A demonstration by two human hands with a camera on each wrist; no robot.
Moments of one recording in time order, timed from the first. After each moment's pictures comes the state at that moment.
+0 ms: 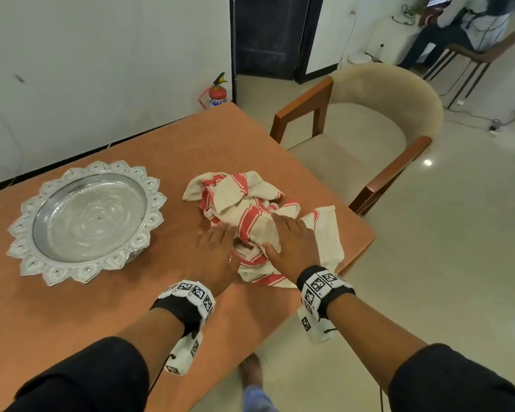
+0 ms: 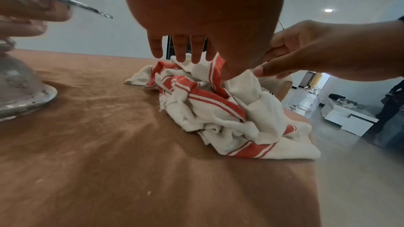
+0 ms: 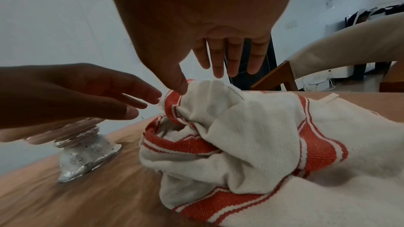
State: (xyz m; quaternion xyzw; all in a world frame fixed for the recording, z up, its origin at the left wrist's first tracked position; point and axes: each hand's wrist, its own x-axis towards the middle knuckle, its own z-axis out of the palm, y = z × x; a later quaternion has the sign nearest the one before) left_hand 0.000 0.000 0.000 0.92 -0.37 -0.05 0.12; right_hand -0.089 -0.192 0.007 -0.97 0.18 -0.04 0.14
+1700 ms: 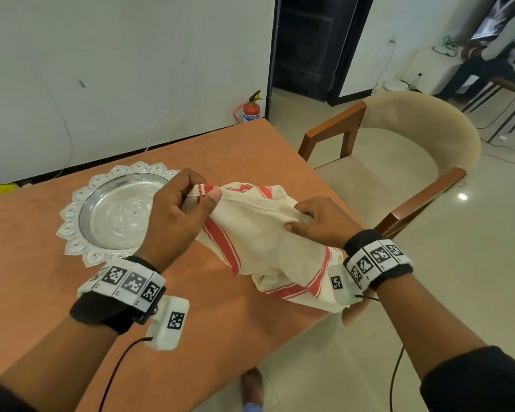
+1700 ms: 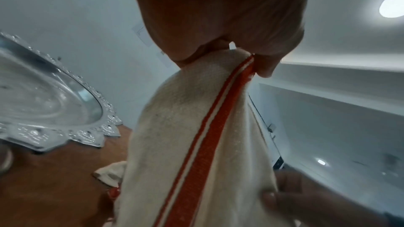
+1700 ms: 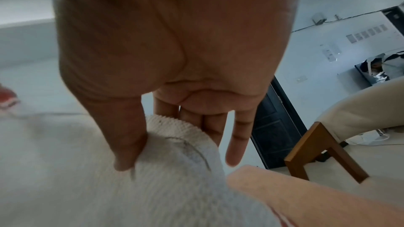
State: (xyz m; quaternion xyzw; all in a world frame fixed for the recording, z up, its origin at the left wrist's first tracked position) left_hand 0.023 0.057 0.160 0.78 -0.27 0.06 0.56; right_hand -0.043 -0.240 0.116 -0.96 0.01 0.05 0.29
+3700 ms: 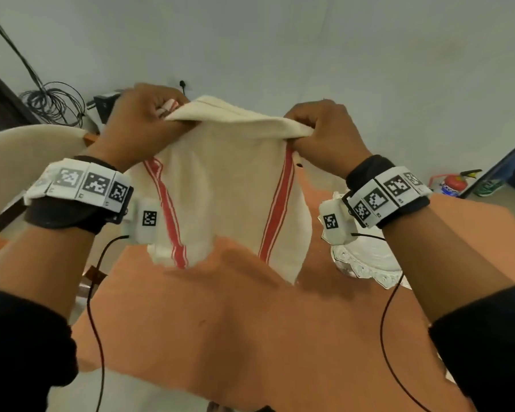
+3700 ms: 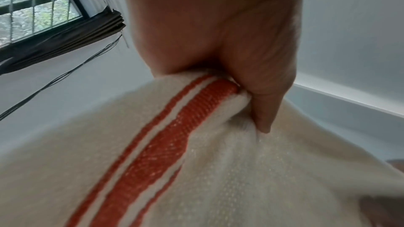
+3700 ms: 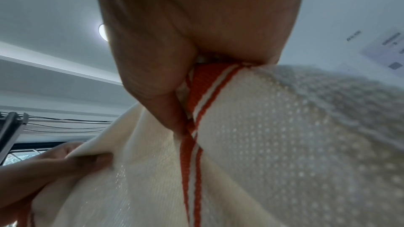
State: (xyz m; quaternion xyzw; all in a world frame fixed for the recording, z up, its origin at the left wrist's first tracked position) left_hand -0.003 0.576 0.290 0.92 -0.02 0.24 0.32; right_hand 0.111 0.290 0.281 -0.87 -0.35 -0.08 0.34
